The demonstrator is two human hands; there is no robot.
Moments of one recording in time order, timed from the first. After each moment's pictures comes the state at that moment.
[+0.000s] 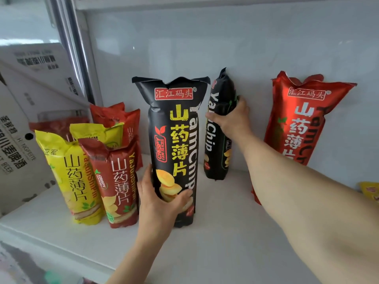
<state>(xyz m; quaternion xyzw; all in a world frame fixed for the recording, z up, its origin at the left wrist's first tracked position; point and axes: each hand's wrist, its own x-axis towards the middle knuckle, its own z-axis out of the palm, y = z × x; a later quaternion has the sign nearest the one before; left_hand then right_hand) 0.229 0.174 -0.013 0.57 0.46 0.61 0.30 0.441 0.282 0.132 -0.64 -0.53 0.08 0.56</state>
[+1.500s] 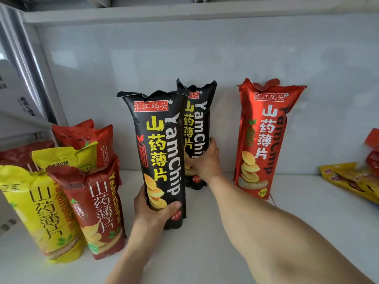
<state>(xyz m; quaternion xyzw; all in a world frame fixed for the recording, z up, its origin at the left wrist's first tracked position) 0.226 0.222 -0.037 0.56 0.35 0.54 0.53 0.424 0.277 0.032 -0.69 -0.46 0.15 0.53</state>
